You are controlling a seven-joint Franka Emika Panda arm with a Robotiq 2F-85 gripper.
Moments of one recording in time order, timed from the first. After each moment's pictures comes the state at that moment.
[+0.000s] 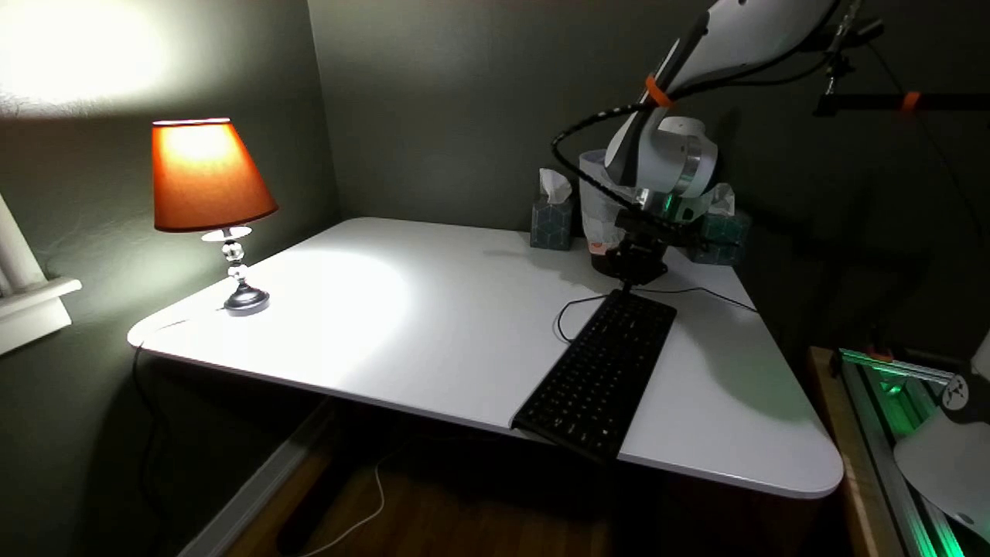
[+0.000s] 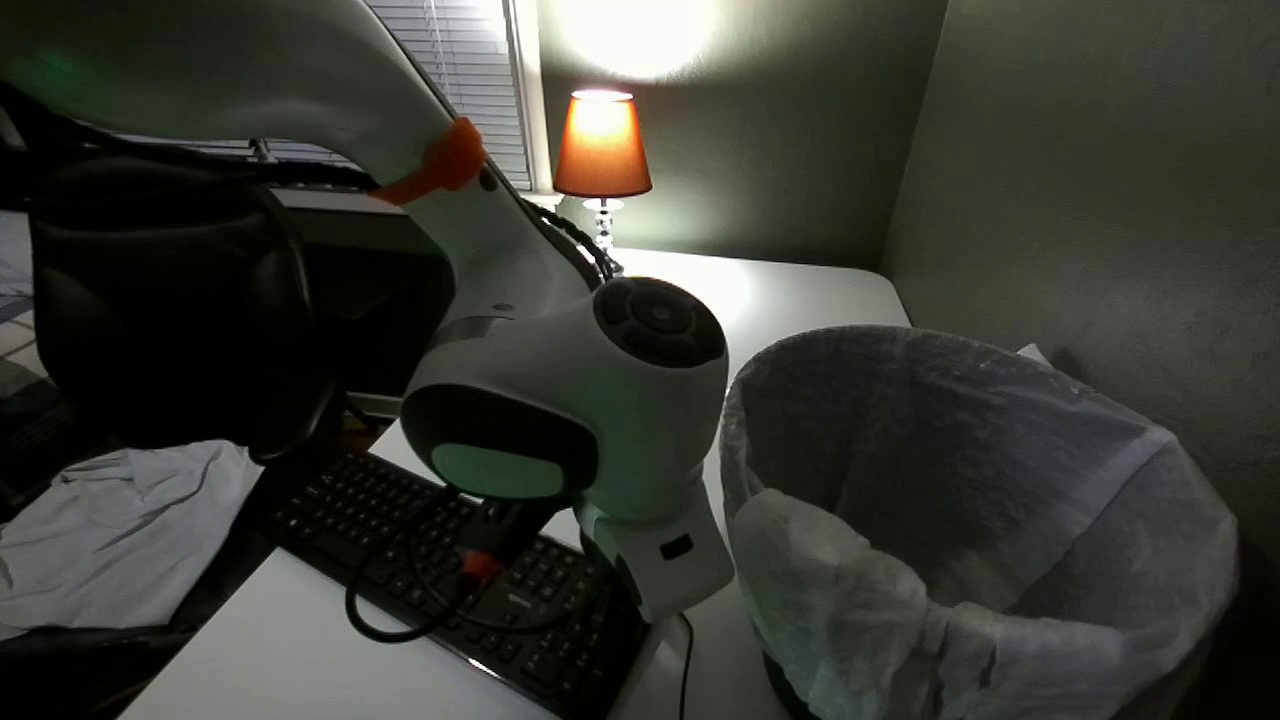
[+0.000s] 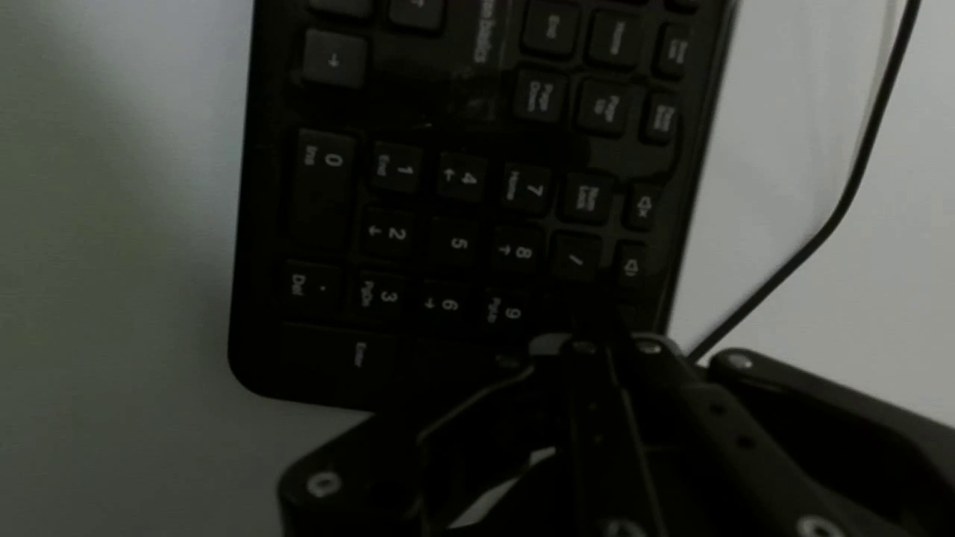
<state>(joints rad) -0.33 0.43 -0.26 -2.28 0.69 2.63 0.26</state>
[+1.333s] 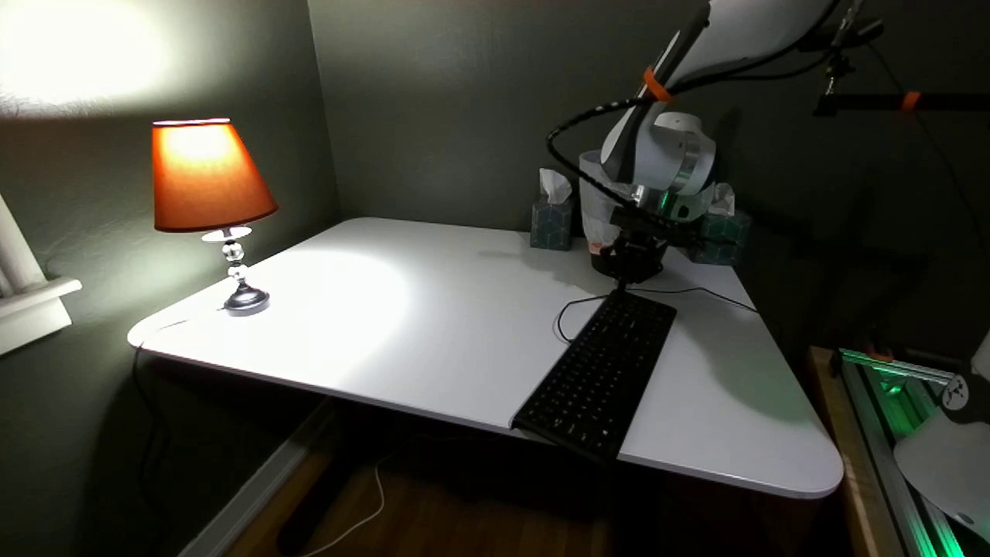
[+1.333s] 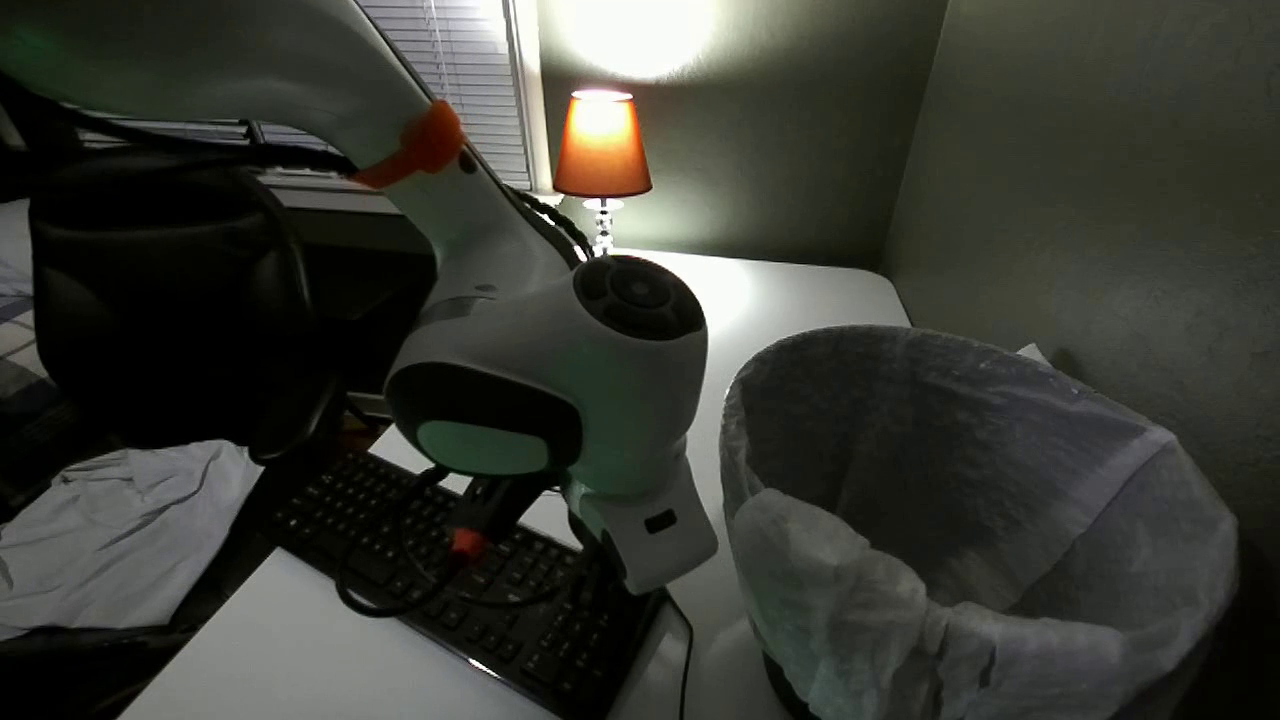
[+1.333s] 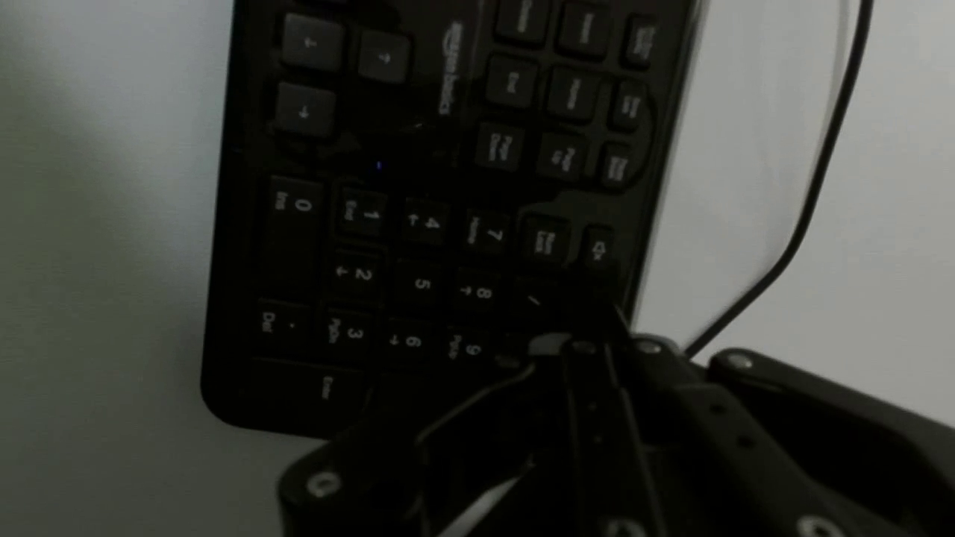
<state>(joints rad) -0.30 0.40 -0.26 -2.30 0.69 2.63 0.27</state>
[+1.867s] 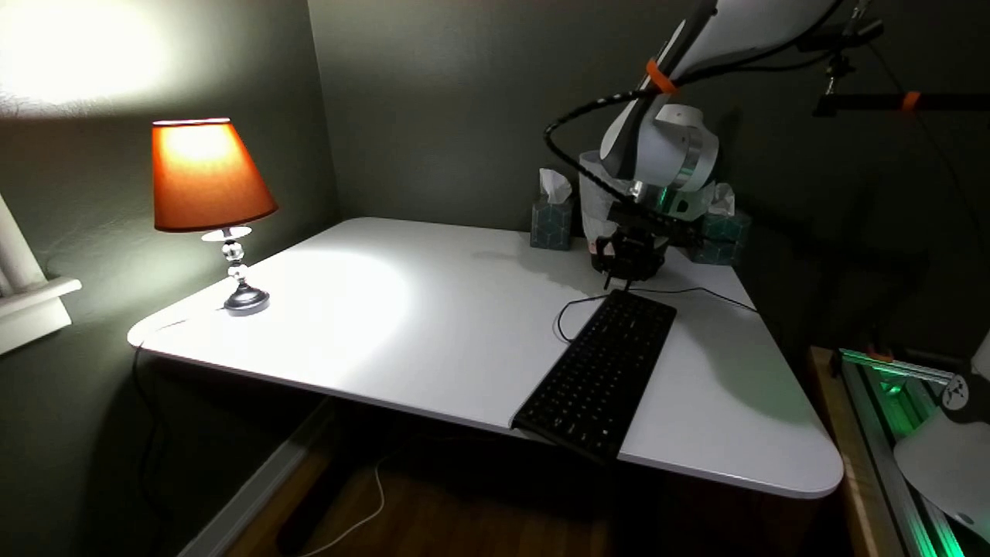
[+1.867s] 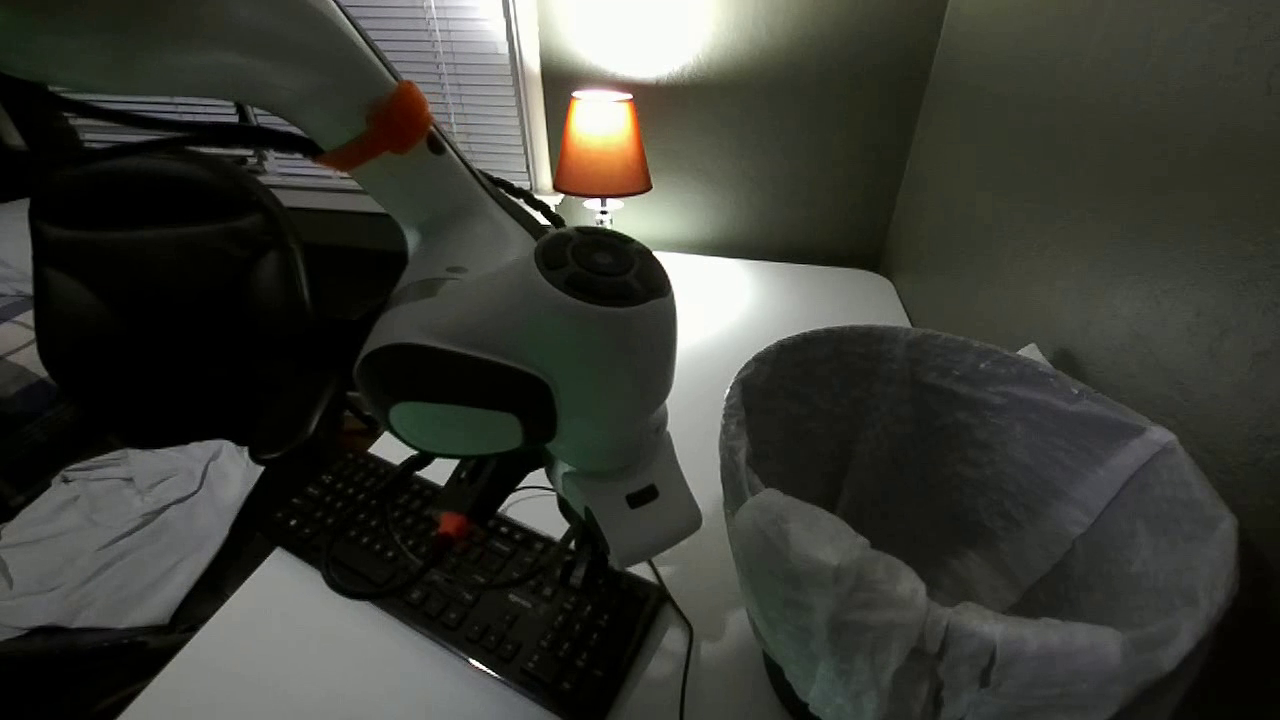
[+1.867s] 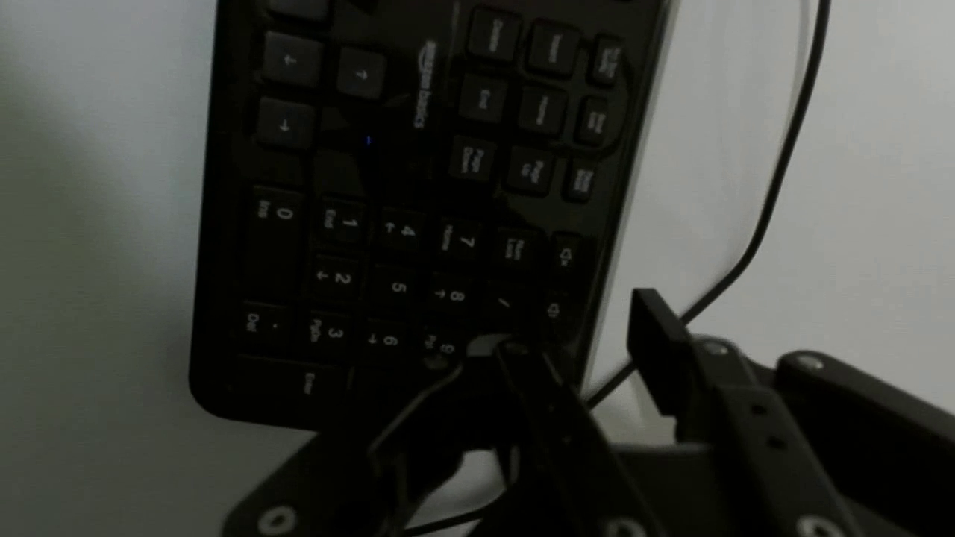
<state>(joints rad) -0.27 0.36 -0.25 -2.34 0.68 2.69 0.29</state>
